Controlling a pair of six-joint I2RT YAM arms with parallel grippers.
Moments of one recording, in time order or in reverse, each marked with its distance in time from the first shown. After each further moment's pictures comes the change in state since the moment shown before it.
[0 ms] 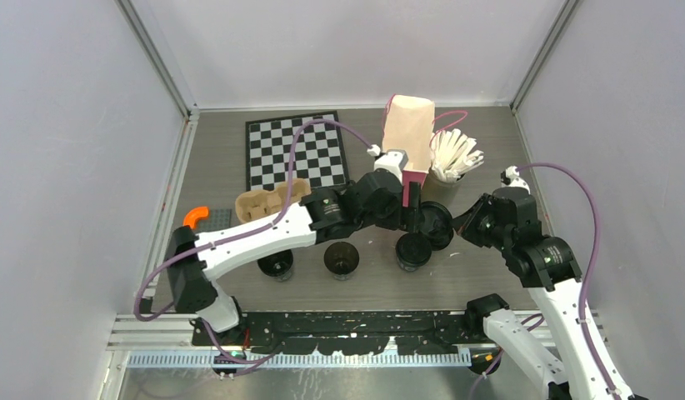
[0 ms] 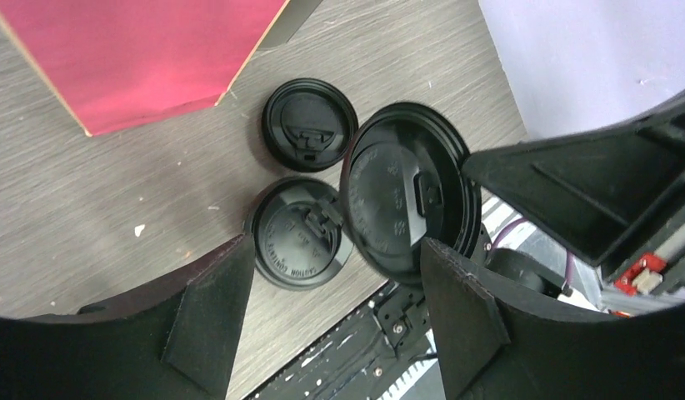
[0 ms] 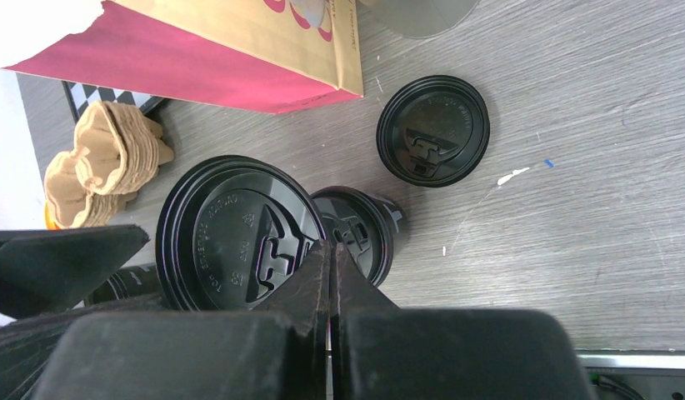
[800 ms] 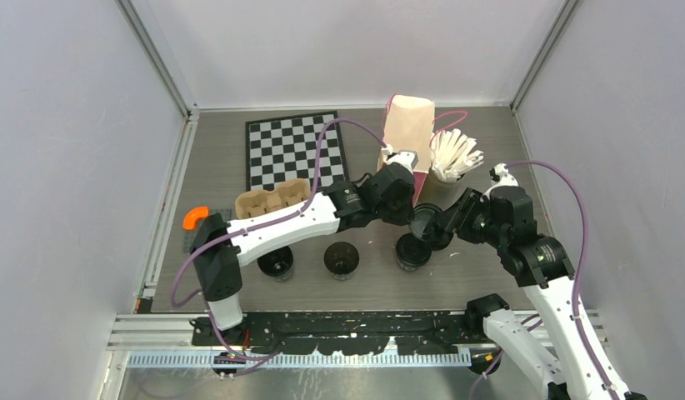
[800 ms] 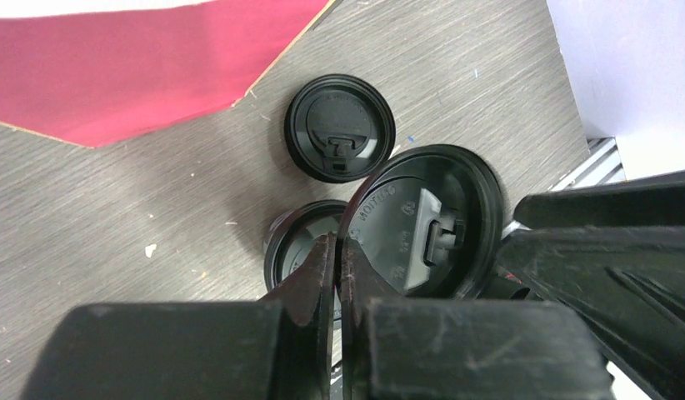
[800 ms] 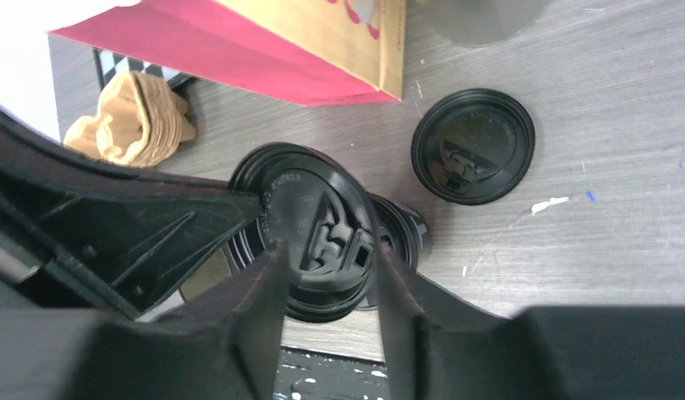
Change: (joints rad) left arm 0.037 0.194 0.119 -0.027 0.045 0.047; right arm 0.000 -0.002 -0.054 0.098 -0.091 -0.069
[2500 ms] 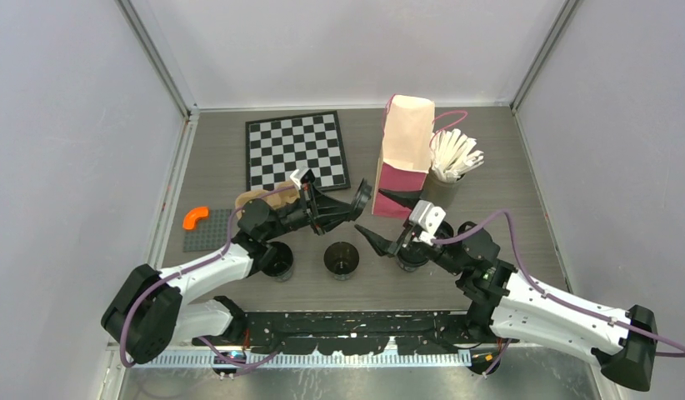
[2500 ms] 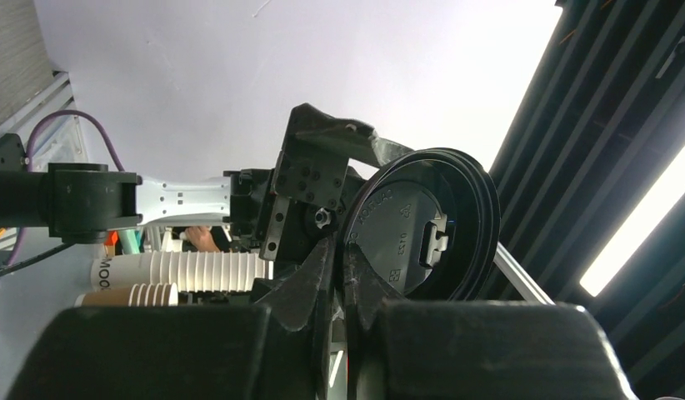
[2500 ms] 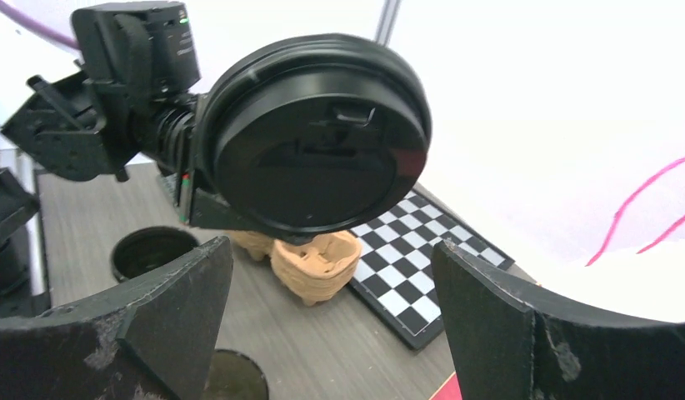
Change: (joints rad) left arm 0.462 -0.596 -1.129 1.484 0.793 -1.275; right arm 0.732 0.015 -0.402 1.321 0.021 -0.896
